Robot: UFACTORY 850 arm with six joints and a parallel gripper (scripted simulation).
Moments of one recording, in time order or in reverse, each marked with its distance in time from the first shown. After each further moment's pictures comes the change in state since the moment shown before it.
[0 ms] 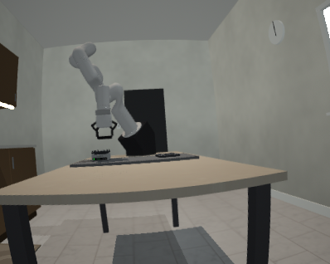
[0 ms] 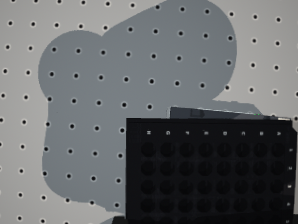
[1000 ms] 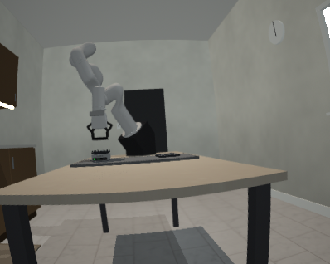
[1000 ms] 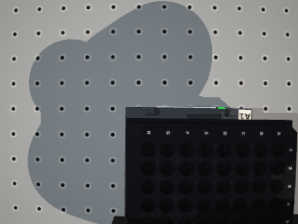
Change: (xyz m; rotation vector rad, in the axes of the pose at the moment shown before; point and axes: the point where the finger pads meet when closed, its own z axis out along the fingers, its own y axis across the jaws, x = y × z) arm -0.003 0.030 0.005 -0.001 0.002 0.079
